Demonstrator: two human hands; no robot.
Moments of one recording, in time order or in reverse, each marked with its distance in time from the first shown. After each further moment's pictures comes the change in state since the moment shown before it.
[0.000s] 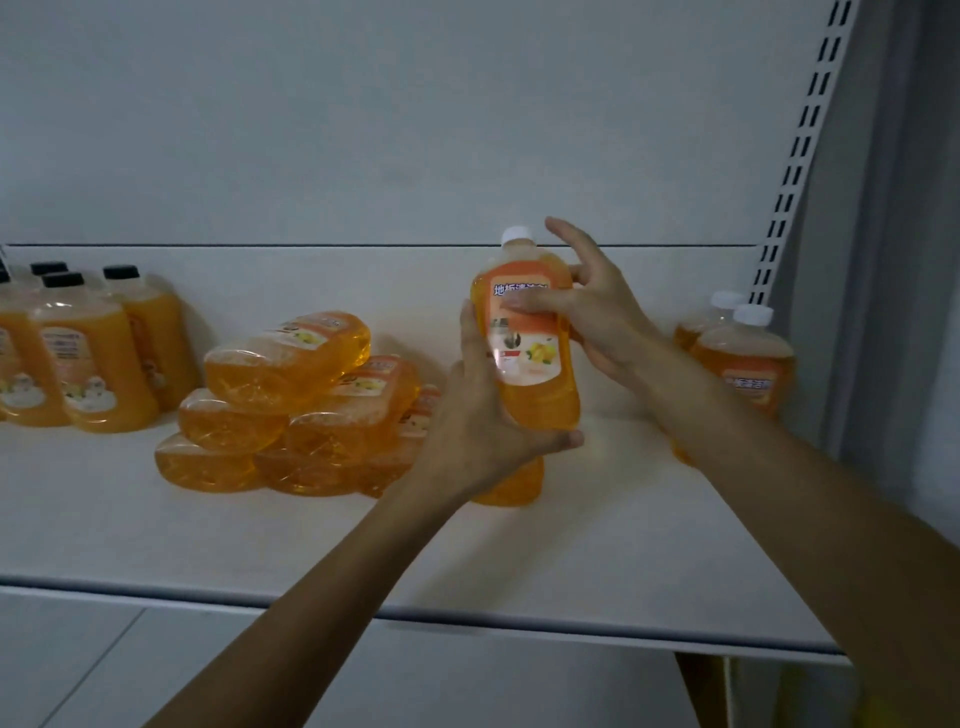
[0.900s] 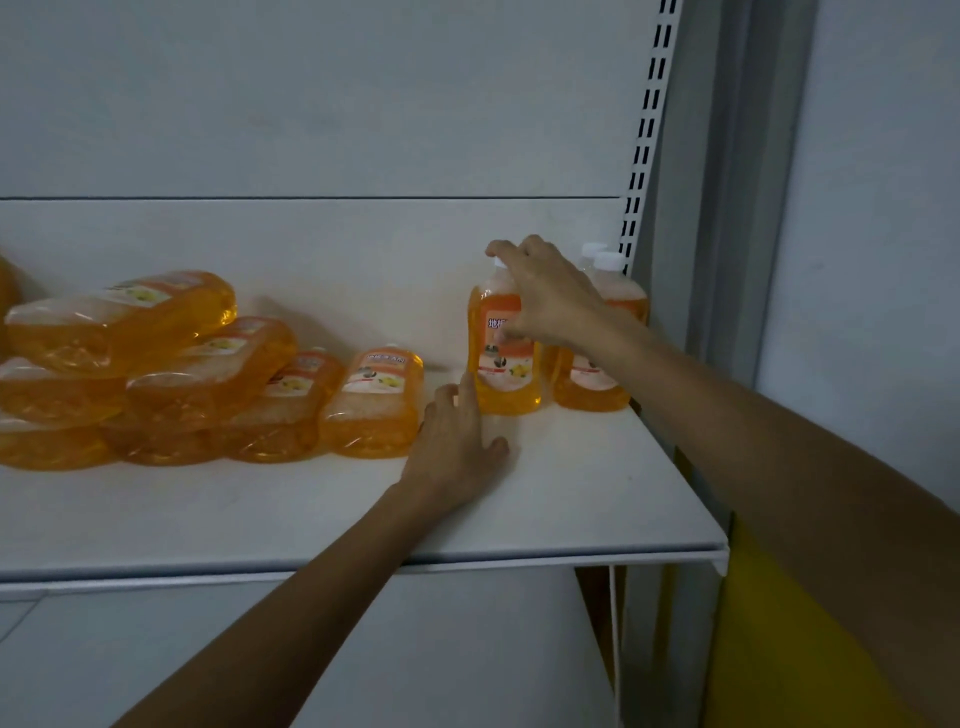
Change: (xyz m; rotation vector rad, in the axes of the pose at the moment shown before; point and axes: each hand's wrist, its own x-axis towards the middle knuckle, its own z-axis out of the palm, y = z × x) left_hand -0.014 -0.006 0.114 0.274 -0.197 -0.036; right_hand -0.025 0.021 -0.089 -1.320 -0.059 -0.137
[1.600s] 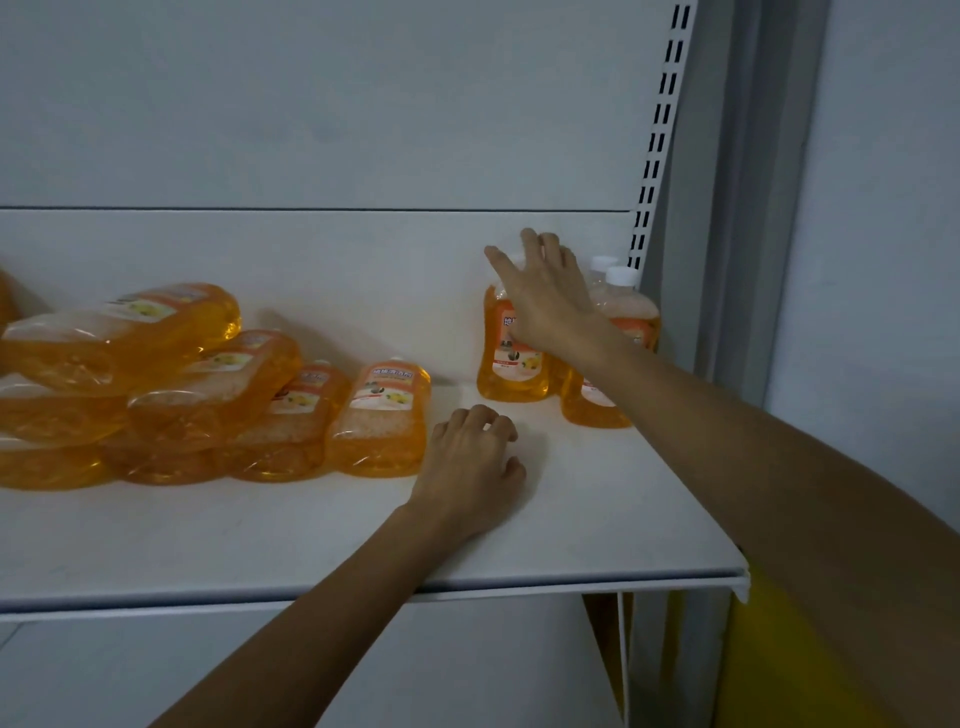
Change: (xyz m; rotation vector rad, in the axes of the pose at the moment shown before) left_hand -0.002 0.006 -0.005 0.285 0.011 0.190; right_hand 0.030 0.002 0.022 -0.393 0.055 0.014
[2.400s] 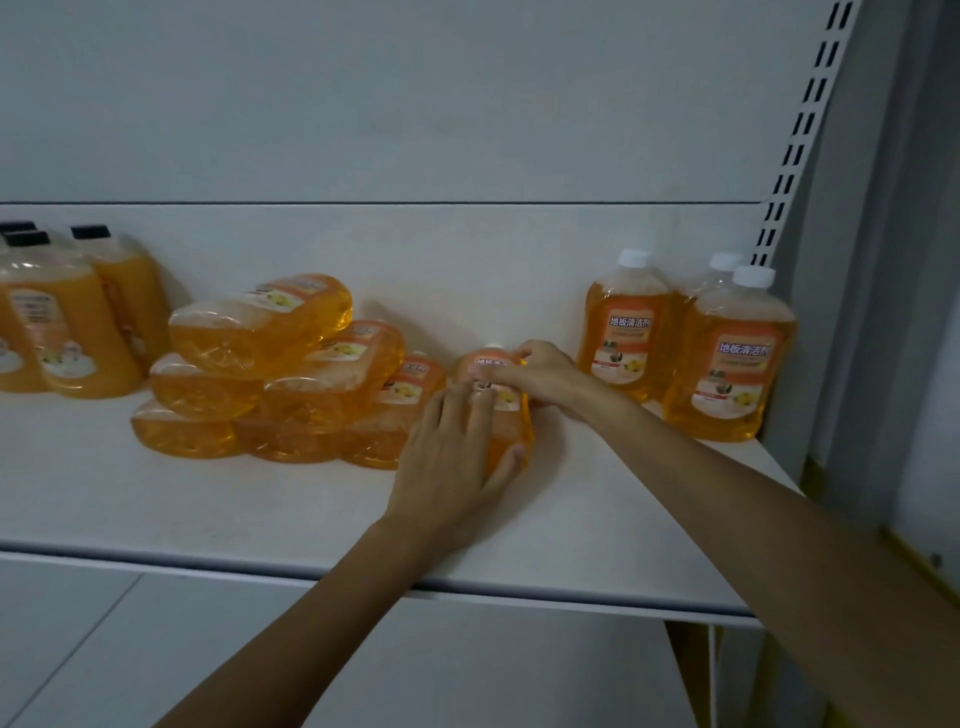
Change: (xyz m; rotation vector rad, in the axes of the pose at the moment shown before) left_hand -0.042 -0.082 -0.024 0.100 0.316 -0.048; right_hand -0.005 -0.094 0.053 1.187 -0.462 0.298
